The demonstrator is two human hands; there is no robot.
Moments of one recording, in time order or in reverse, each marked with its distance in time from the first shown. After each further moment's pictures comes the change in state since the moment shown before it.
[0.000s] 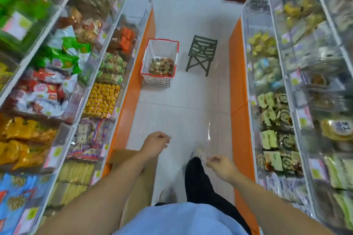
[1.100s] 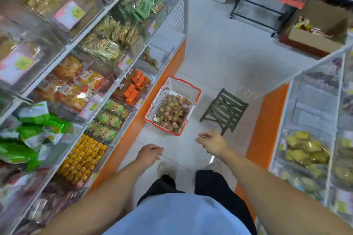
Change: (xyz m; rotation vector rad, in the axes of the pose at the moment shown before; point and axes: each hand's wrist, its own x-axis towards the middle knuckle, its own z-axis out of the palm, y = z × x) left_hand 0.358 0.322 -0.085 -0.270 0.170 -0.270; right_hand 0.407 -0.469 -0.250 -0.148 -0.165 -0.198
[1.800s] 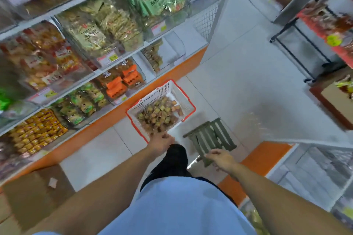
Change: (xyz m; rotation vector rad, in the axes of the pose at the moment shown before) left_hand 0.112 0.200 0.146 -0.246 0.100 -0.048; right_hand 0.193 -0.030 -0.224 -0.392 -0.276 0.153
